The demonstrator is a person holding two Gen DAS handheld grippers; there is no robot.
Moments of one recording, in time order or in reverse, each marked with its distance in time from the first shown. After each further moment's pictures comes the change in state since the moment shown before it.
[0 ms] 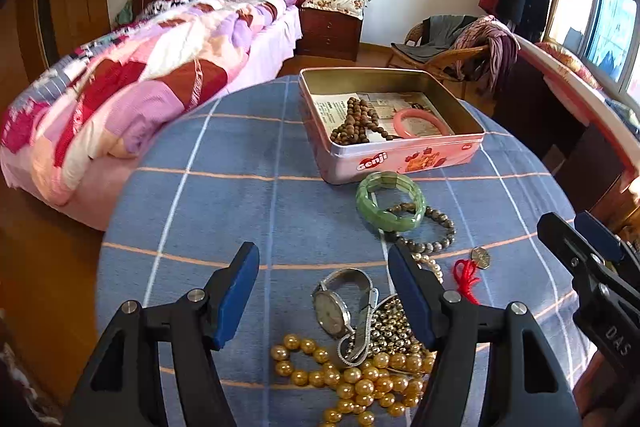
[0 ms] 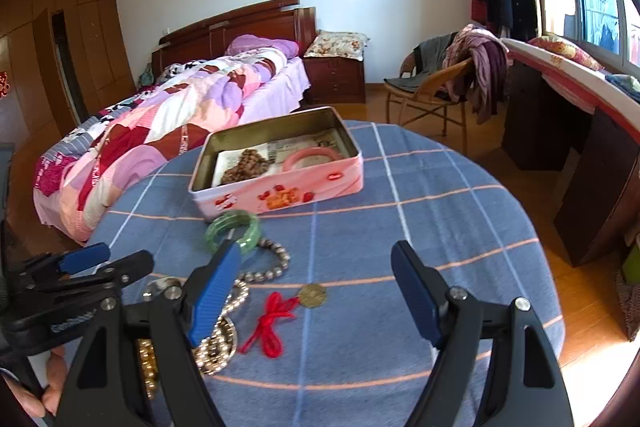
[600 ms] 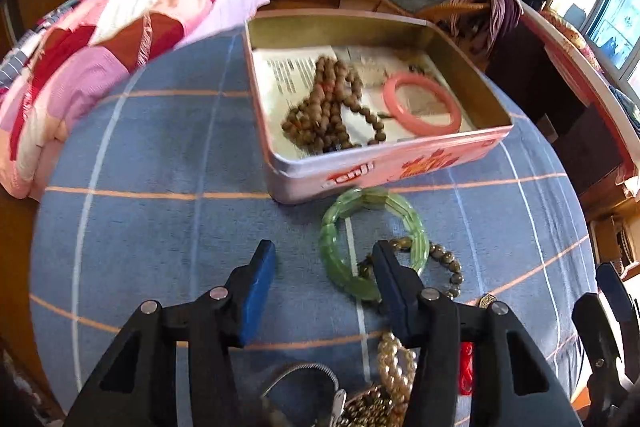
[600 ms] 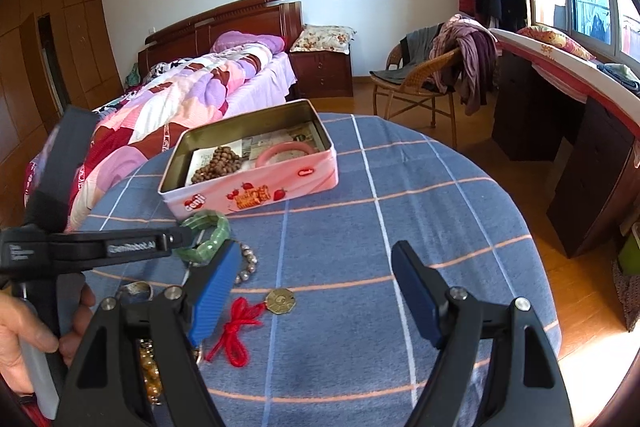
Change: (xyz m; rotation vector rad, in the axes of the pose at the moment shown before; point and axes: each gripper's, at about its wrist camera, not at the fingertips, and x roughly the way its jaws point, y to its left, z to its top) left arm 0.088 -0.025 0.042 0.008 0.230 -0.072; right arm 0.014 -0.022 0.001 0.033 0.029 -0.025
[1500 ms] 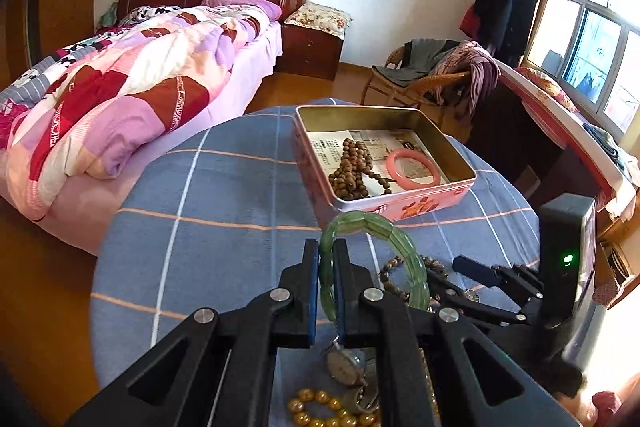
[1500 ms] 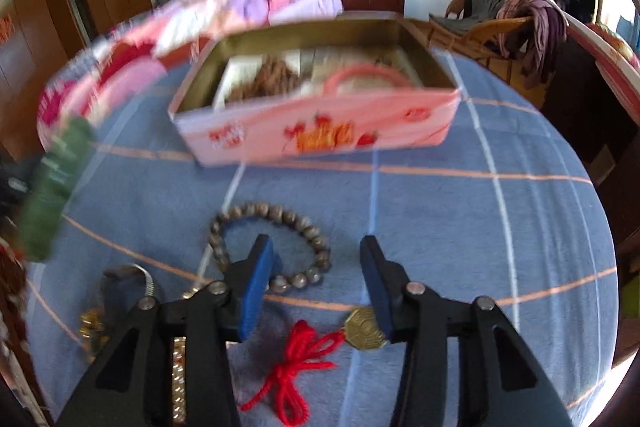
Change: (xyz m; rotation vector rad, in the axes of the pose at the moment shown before) left arm -0.097 0.042 -0.038 -0.002 -0.304 -0.035; right arm 0.085 0.059 -0.002 -0.192 0.263 0.061
